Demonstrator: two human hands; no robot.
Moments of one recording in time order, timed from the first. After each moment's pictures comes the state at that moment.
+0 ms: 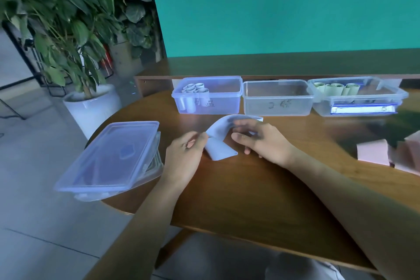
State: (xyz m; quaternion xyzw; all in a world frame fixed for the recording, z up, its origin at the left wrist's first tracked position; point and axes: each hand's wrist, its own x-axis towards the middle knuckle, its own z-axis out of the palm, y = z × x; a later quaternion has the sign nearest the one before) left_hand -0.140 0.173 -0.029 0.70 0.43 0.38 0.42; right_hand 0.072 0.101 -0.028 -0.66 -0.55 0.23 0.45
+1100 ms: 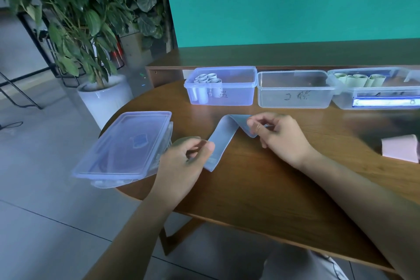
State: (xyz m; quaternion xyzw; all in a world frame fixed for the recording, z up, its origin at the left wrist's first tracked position) left_hand -0.188 0.142 -0.022 0.78 0.42 0.34 0.32; right_hand 0.055 0.094 -0.031 -0.65 -0.54 0.15 0.51
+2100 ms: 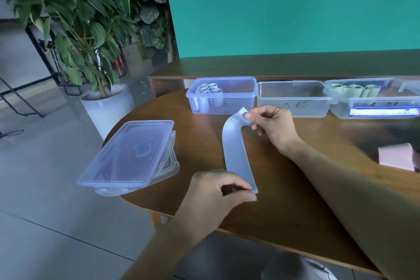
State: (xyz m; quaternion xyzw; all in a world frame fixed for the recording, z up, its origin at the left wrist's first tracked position) left_hand -0.176 0.093 -0.022 0.84 0.30 0.27 0.37; right_hand 0.073 0.143 -0.024 -0.56 -0.43 0.26 0.66
